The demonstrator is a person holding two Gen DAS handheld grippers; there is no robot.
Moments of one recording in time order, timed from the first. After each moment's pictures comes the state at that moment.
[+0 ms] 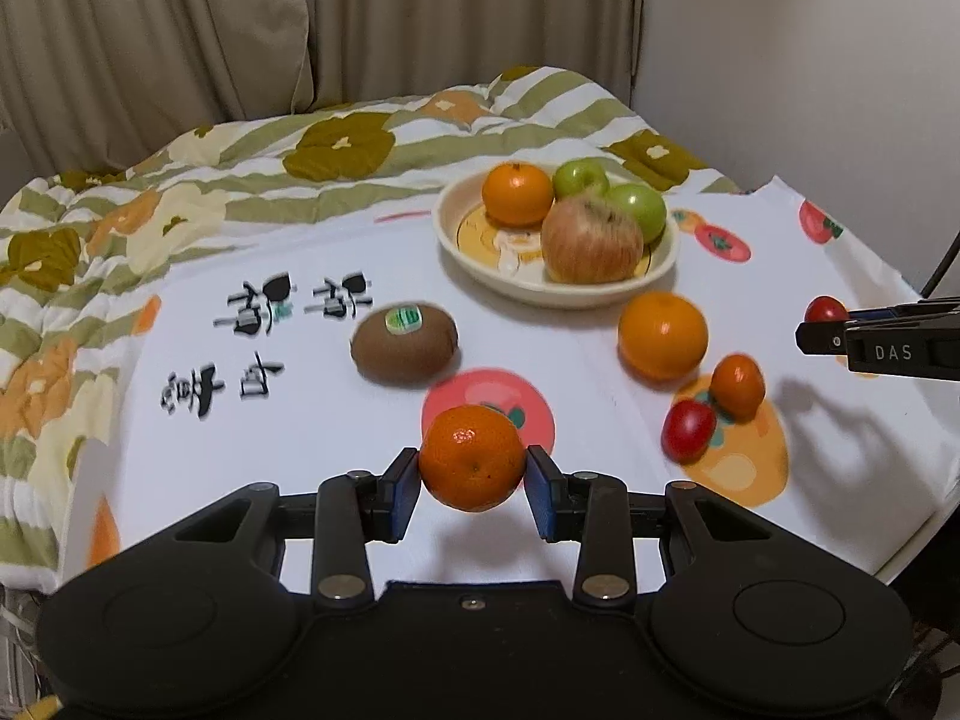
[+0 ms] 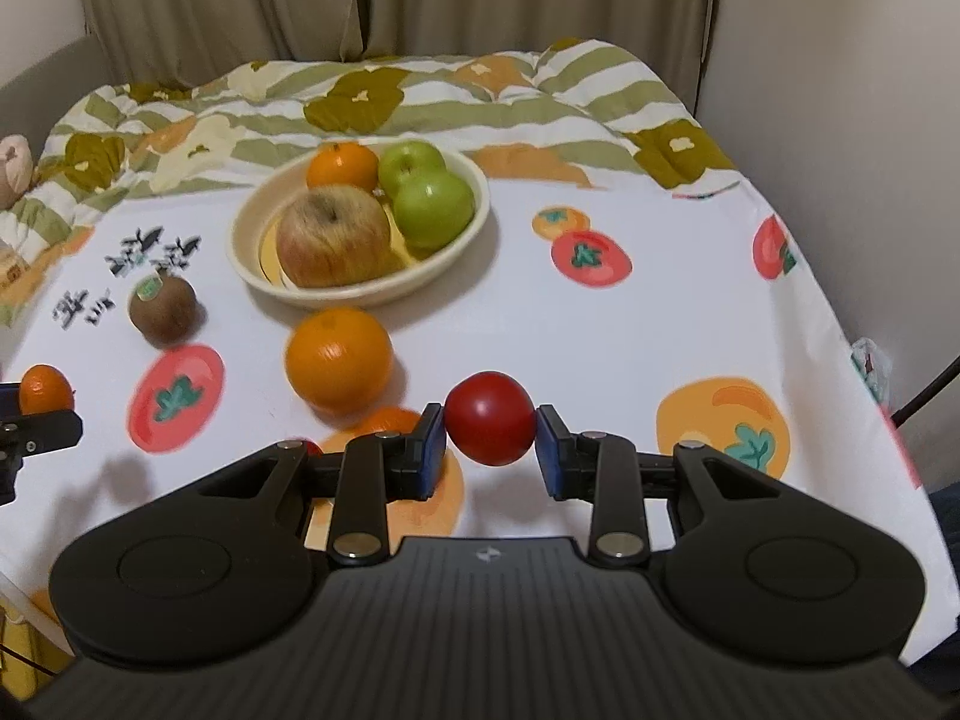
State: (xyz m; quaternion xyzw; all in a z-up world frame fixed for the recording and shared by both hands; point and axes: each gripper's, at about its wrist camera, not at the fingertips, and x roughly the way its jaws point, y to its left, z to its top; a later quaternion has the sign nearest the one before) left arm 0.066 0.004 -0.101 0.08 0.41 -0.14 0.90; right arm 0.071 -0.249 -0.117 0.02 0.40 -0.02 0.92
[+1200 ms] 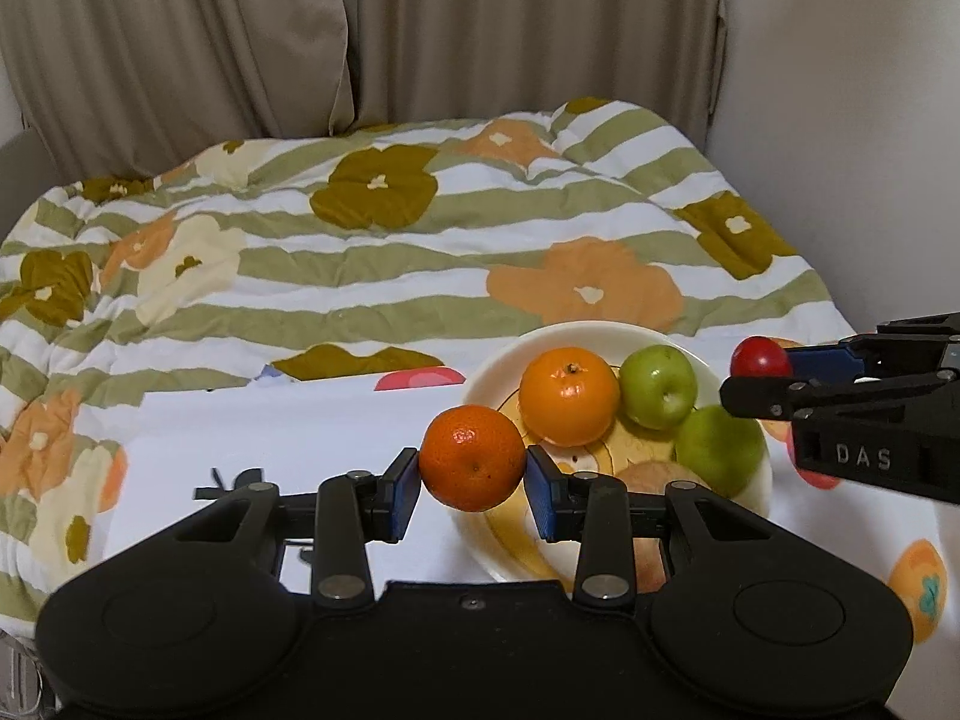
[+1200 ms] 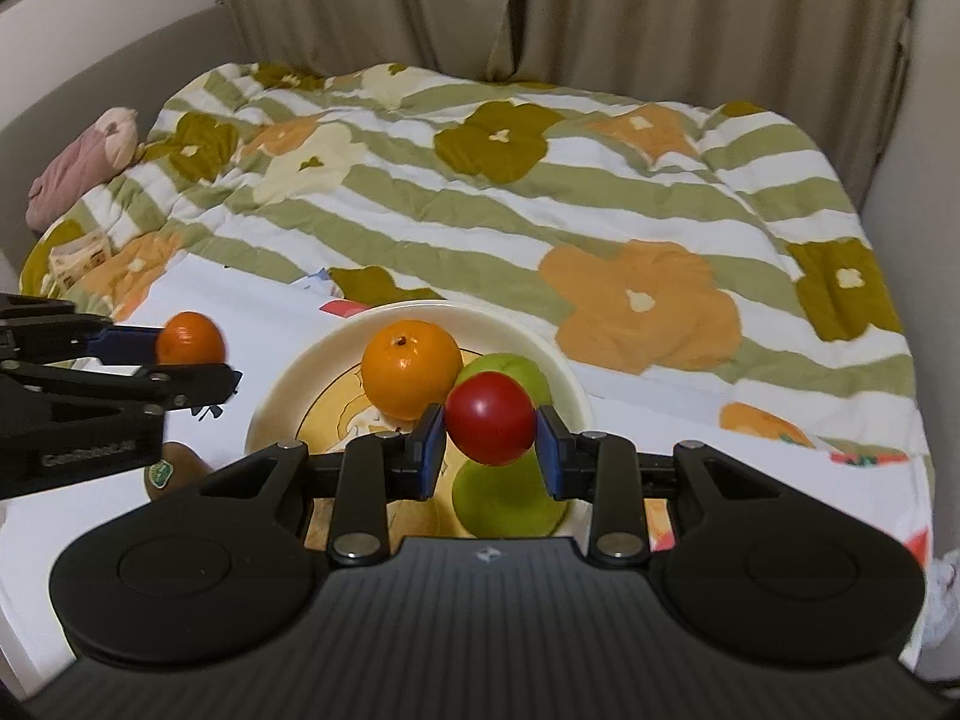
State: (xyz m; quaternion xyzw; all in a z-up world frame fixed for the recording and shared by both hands) left arm 0.238 -0.058 -0.075 0.06 0.42 -0.07 0.90; right arm 0.269 -0.246 -0.084 -0.03 0.40 0.15 0.90
